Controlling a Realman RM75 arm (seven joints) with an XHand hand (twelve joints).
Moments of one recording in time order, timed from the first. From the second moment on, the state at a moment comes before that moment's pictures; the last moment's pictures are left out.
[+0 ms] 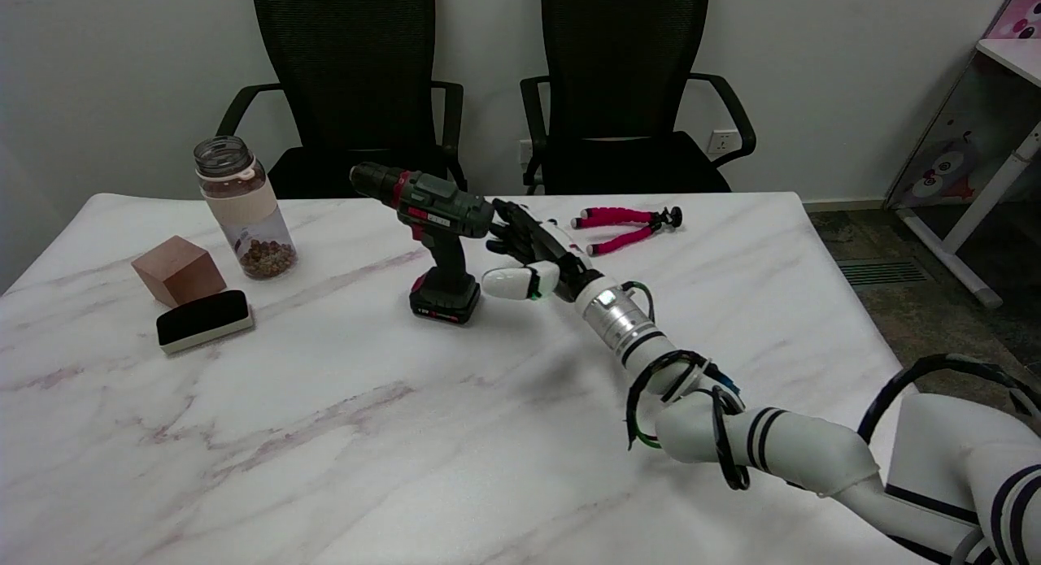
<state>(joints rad) 0.51 -1.22 0.62 -0.70 -2.19 0.75 1.30</state>
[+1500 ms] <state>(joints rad) 0.61 -1.44 0.62 -0.51 -2.18 0.67 1.20</state>
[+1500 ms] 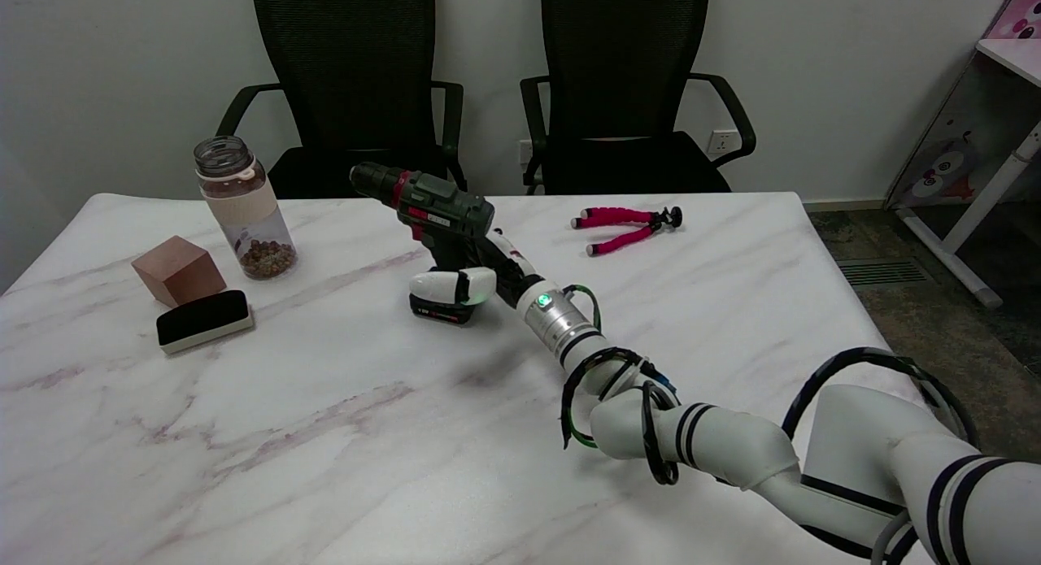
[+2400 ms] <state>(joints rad) 0.64 -1.49 0.62 -0.46 -2.15 0.67 1.20</state>
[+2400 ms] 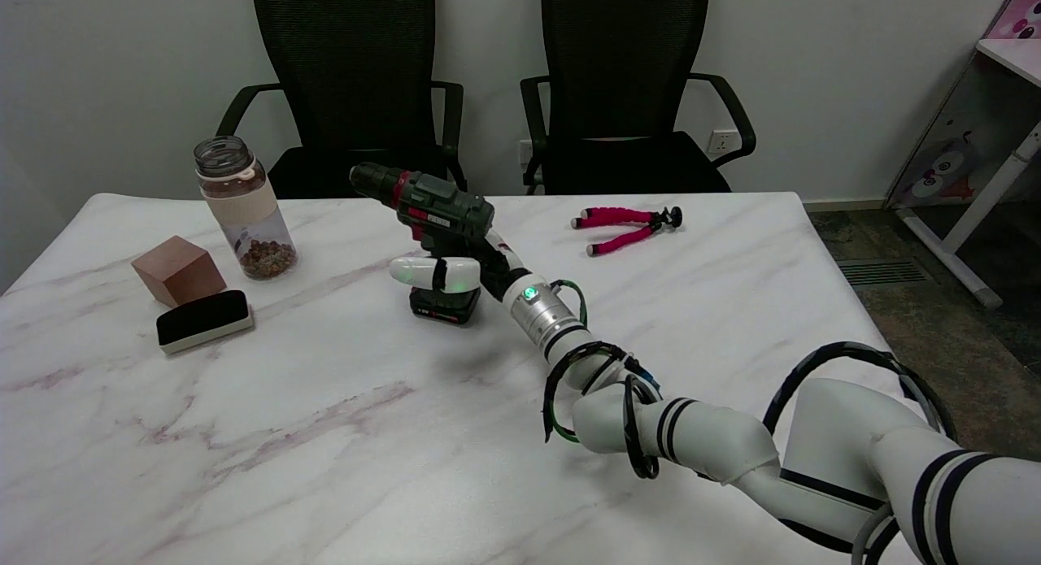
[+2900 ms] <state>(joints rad) 0.64 -1.49 0.62 -0.46 -2.12 0.69 1.20</state>
